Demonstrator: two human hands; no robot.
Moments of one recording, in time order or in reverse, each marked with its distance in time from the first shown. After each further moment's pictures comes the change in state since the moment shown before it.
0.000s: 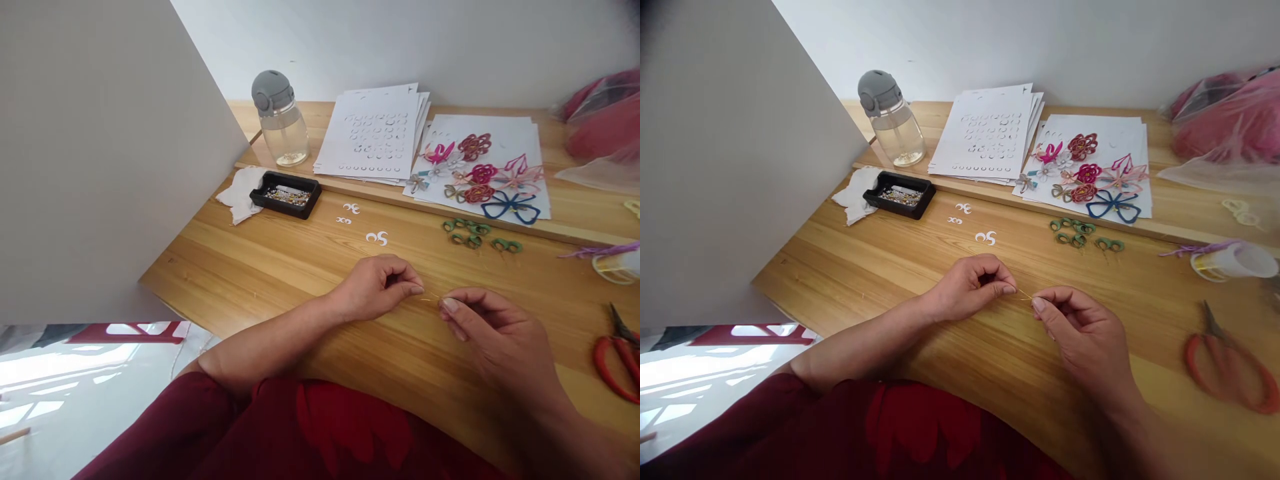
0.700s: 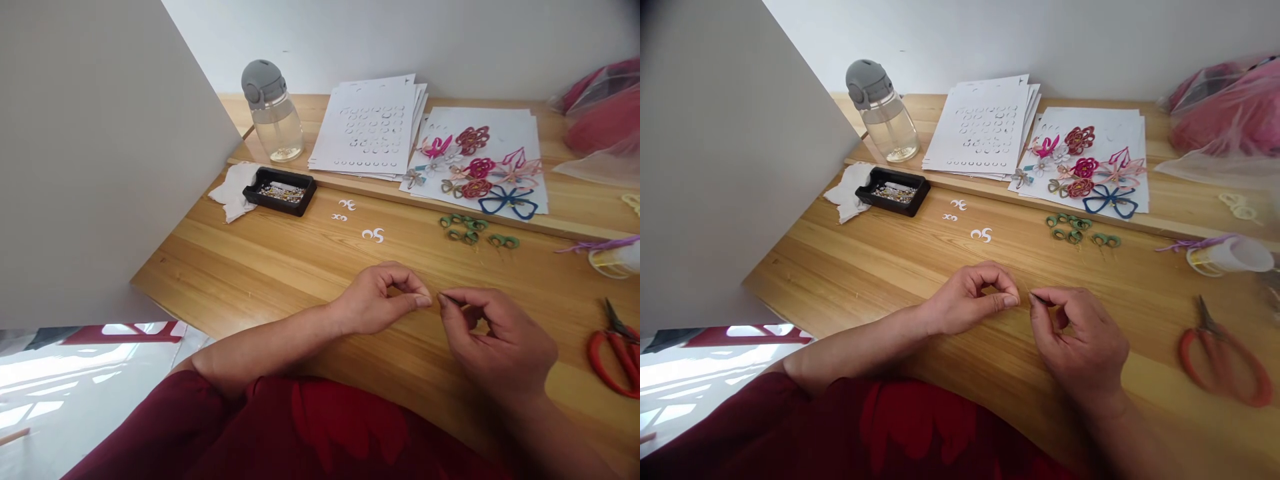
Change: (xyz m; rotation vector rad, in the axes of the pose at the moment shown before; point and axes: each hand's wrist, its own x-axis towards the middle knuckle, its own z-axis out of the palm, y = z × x) left_hand -0.009 0.008 0.019 -0.265 0.008 -0.139; right_hand -0.008 0.004 0.003 -0.664 0.223 -0.530
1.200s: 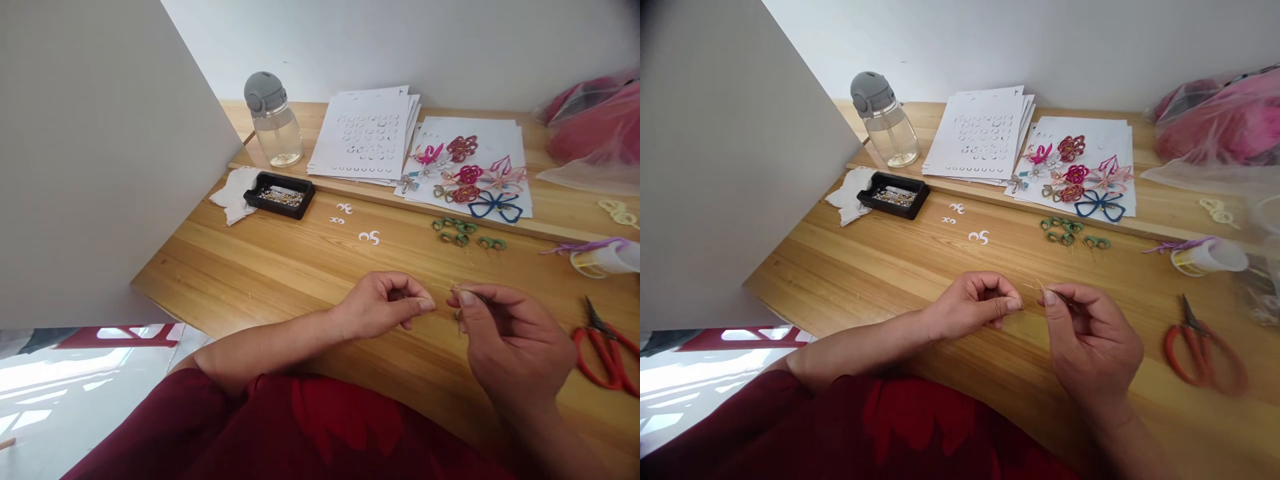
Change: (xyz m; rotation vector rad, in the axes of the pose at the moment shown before) left_hand -0.005 0.002 0.014 -0.220 -0.023 -0.222; right_hand 0.000 -0.009 -0.001 0.470 0.239 0.227
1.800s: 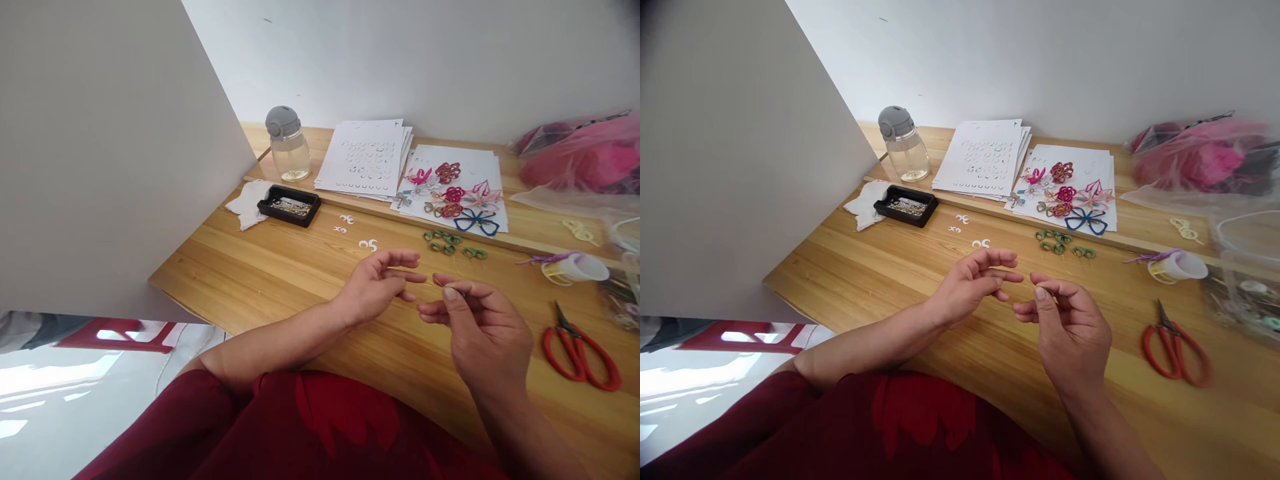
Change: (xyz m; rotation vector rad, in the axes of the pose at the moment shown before) left_hand 0.001 0.021 0.013 -0.163 0.200 0.145; right_hand -0.001 -0.019 0.005 0.279 -0.096 0.192
